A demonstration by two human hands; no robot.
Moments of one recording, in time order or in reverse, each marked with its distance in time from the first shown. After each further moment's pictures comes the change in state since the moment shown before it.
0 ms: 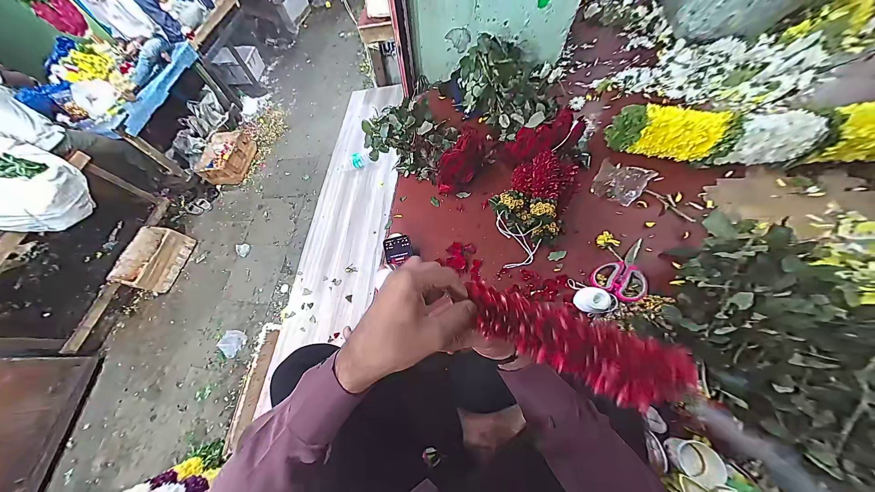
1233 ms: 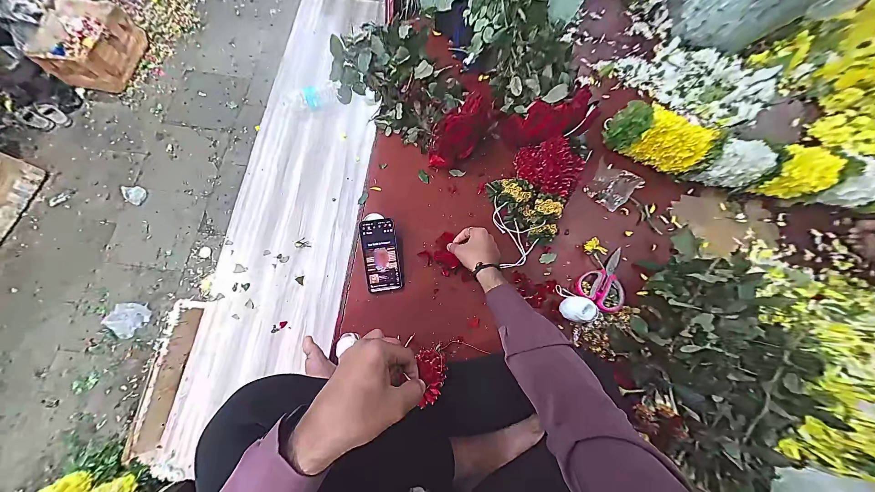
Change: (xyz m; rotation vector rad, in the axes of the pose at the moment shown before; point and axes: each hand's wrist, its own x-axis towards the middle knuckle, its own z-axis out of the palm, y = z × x) left_hand -0.057 -0.135 0.019 -0.112 -0.279 -0.382; right_hand 0.086 0.081 -0.226 -1.360 0.826 0.971
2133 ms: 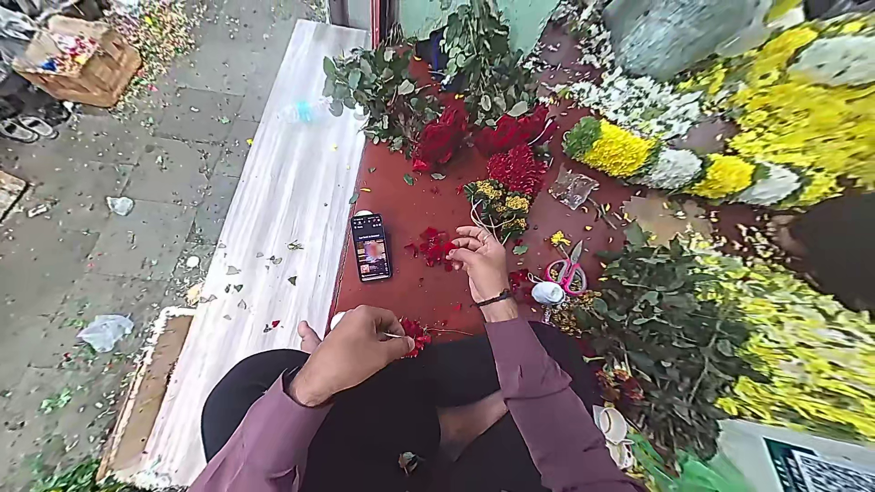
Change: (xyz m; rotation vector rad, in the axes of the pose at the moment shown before) left_hand -0.005 0.007 -0.007 -0.155 -0.089 -0.100; right_hand -0.142 0.002 -0.043 0.983 0.063 -0.297
